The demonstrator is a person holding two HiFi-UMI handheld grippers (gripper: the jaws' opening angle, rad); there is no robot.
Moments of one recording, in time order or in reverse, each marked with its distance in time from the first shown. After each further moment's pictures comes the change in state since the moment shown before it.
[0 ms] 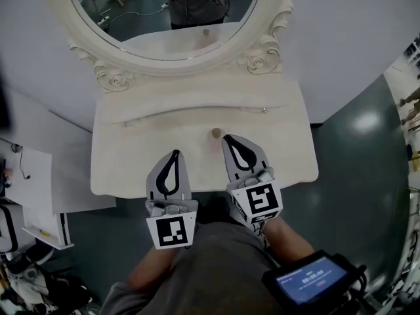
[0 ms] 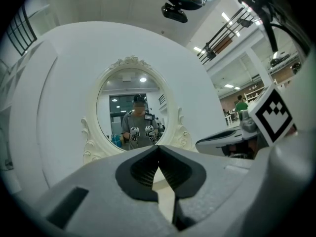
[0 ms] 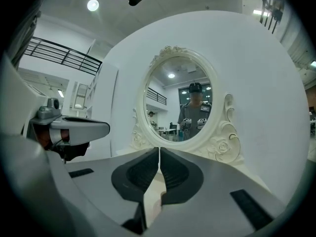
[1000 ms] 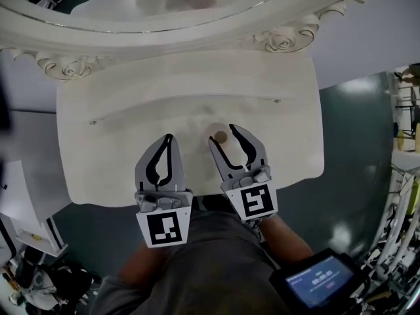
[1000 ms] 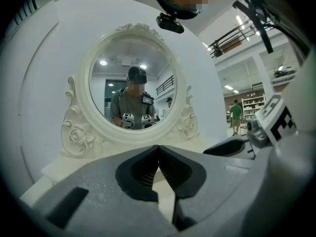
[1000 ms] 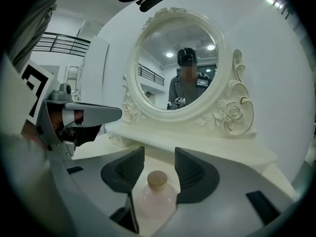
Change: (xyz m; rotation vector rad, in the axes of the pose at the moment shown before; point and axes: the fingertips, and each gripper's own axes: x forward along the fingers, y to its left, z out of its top) left arm 0.103 0.040 -0.094 -0.102 0.126 -0.107; right arm 0.092 -0.013 -0.103 0.004 0.251 -0.027
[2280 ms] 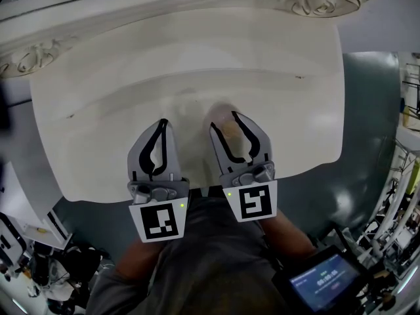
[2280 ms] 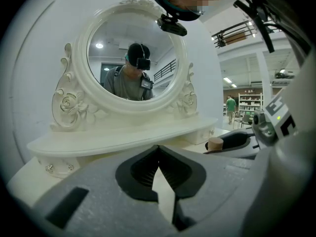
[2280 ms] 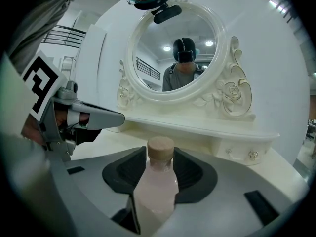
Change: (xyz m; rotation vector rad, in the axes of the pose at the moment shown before) left arm 0.029 0.006 -0.085 -0.044 0.163 -0.062; right arm 0.027 0.005 -0.062 0.001 0.060 -0.068
